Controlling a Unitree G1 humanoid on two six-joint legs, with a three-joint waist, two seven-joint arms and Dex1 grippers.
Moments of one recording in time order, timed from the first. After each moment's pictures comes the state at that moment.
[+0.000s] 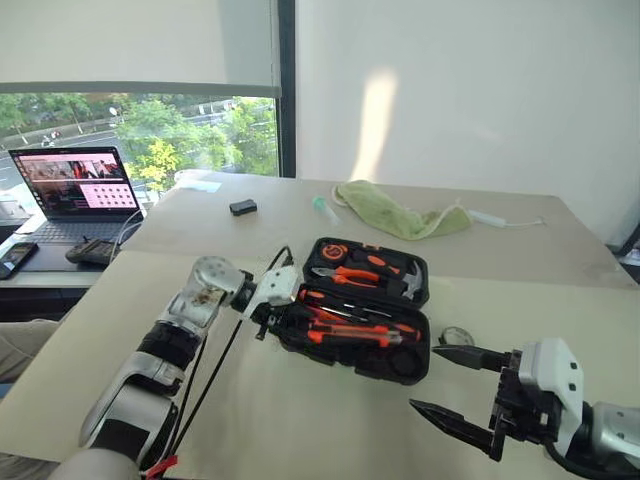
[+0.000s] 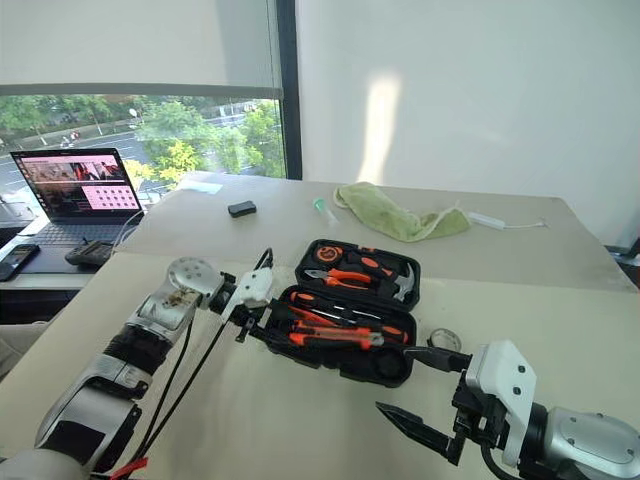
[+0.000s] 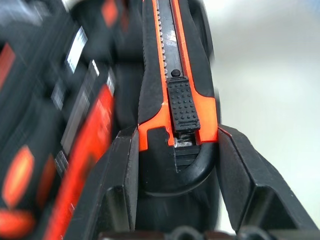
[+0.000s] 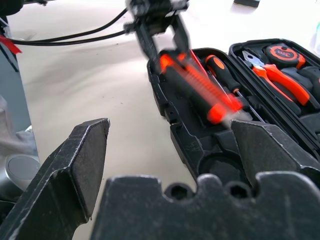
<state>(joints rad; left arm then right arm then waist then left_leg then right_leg) -0.86 0.51 -0.29 0.44 -0.15 0.09 -1.55 0.41 -0.79 -0.45 -0.91 0.75 0.53 0.78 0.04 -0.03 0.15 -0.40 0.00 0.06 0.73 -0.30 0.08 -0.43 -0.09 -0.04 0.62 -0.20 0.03</state>
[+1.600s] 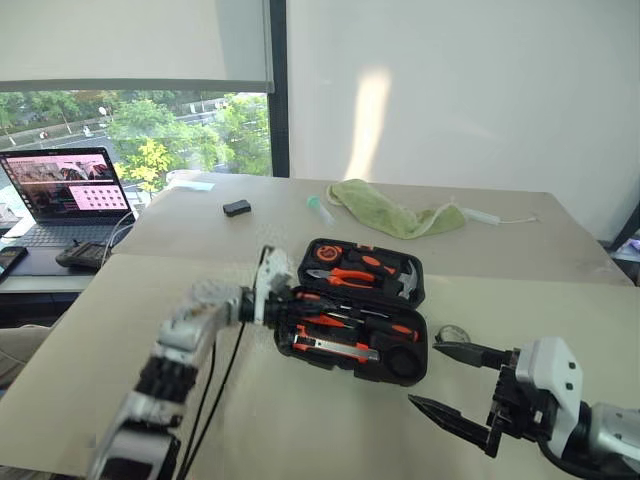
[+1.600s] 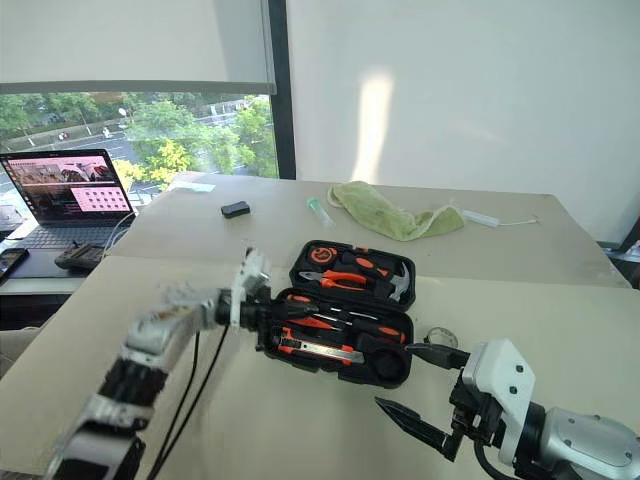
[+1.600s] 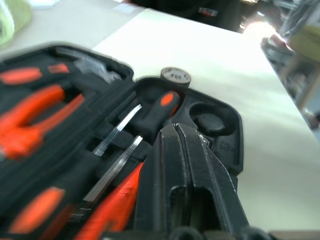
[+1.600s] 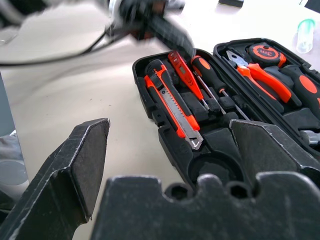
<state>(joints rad) -0.52 0.40 -0.15 0.04 -0.30 0.50 -1.05 0.41 -0.80 -0.44 -0.93 0.75 0.53 0.72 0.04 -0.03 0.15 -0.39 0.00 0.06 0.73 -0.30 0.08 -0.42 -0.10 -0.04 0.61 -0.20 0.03</state>
